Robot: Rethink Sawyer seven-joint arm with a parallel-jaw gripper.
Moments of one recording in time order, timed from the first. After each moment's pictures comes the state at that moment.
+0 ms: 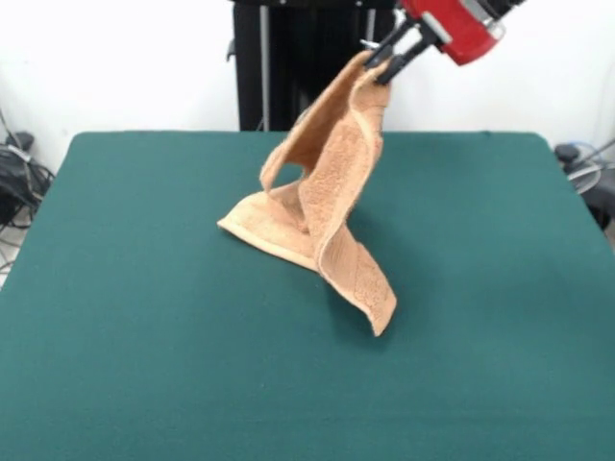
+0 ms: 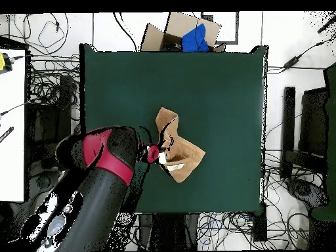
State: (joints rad) arm 0.48 -0.49 -0.64 1.42 -0.17 0.88 2.13
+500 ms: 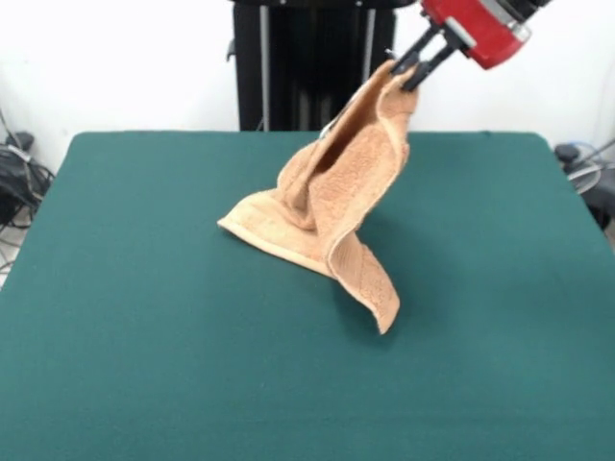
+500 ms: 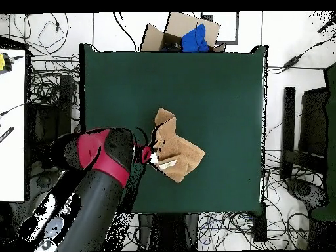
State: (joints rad) arm 0.49 -0.49 -0.64 1.43 -0.07 0.88 2.16
